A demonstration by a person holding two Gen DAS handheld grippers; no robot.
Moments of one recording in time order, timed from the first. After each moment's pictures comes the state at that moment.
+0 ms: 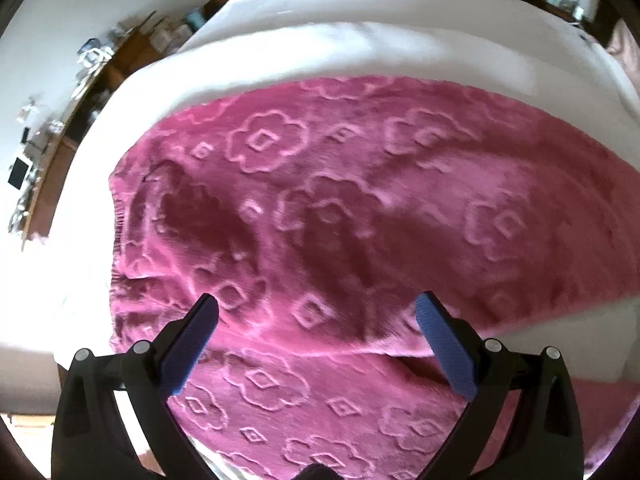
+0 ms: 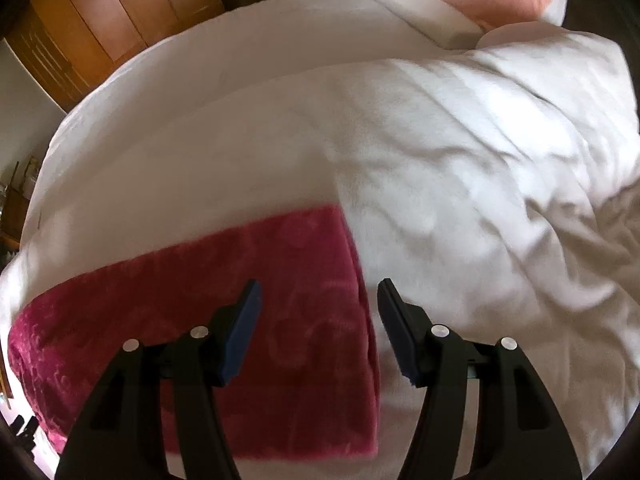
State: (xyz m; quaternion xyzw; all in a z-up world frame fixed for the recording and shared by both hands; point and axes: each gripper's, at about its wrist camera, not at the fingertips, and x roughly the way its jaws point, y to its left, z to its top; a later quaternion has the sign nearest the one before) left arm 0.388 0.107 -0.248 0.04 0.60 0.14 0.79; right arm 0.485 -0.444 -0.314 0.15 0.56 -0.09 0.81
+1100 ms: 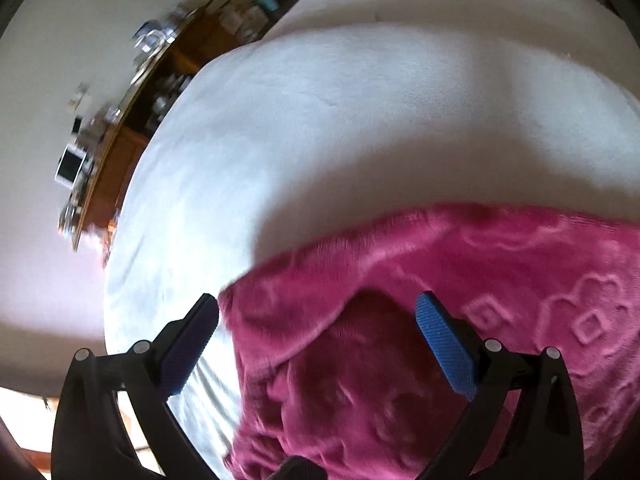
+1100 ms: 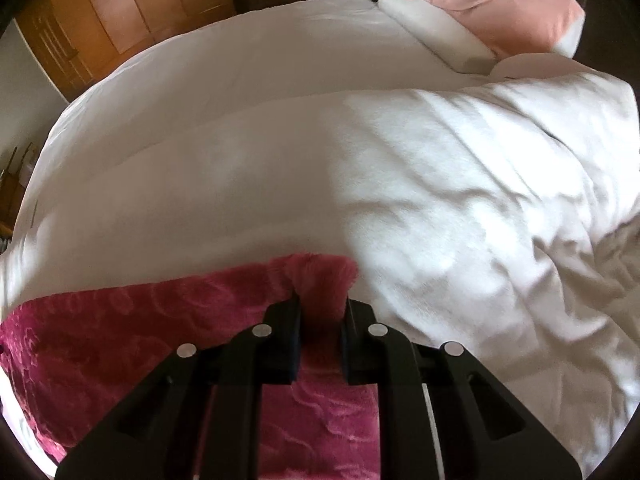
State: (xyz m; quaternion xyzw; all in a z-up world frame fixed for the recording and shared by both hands) left arm 0.517 0.349 -0.286 0.09 0.61 0.25 0.75; right arm 0.501 -0.411 -0.290 0.12 0.54 -0.11 0.83
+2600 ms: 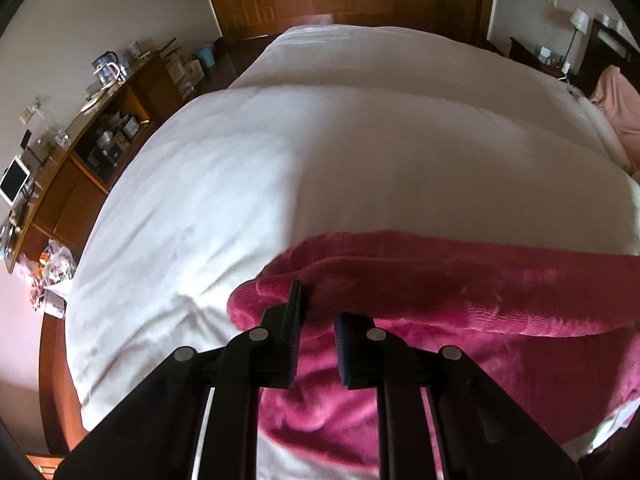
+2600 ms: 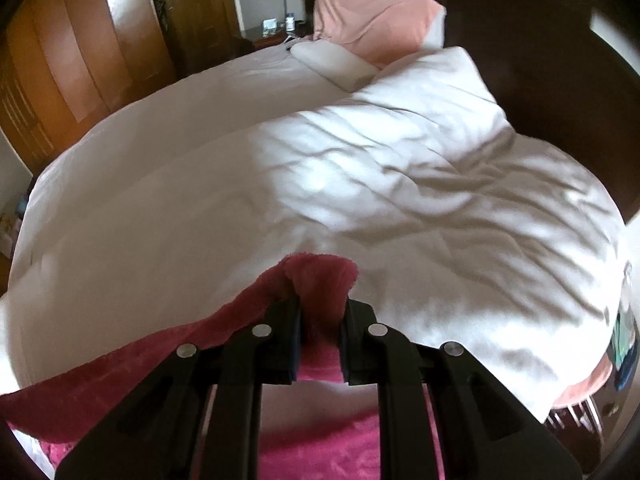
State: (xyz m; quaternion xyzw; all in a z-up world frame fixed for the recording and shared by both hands) left arm 0.303 0.439 -0.159 0.01 0.51 0.09 0.85; right arm 0.270 -0.377 -0.188 0.16 0.46 -0.24 0.84
